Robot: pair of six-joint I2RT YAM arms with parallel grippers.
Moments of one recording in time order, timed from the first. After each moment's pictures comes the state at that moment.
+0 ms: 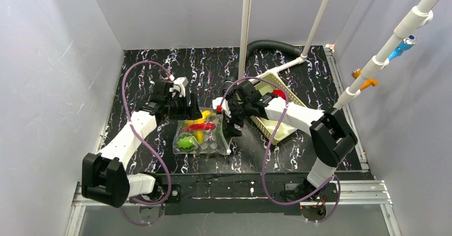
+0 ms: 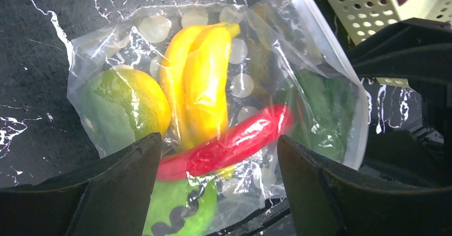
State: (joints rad) left arm -0.28 1.28 0.92 -0.54 0.33 -0.25; right arm 0.77 1.72 1.18 -0.36 -0.69 -0.70
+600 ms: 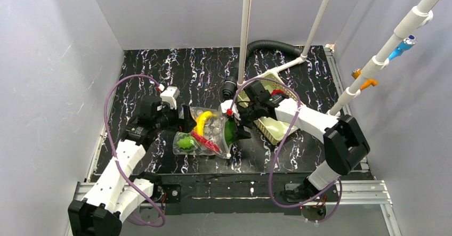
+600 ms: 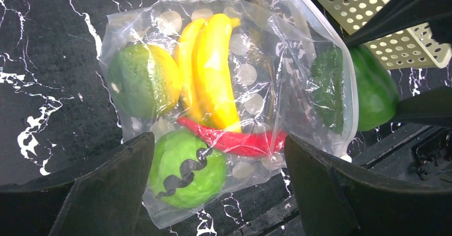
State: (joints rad) left arm -0.27 0.87 0.73 -0.54 0.30 -0.19; right arm 0.72 1.60 1.12 -0.51 -0.78 -0.84
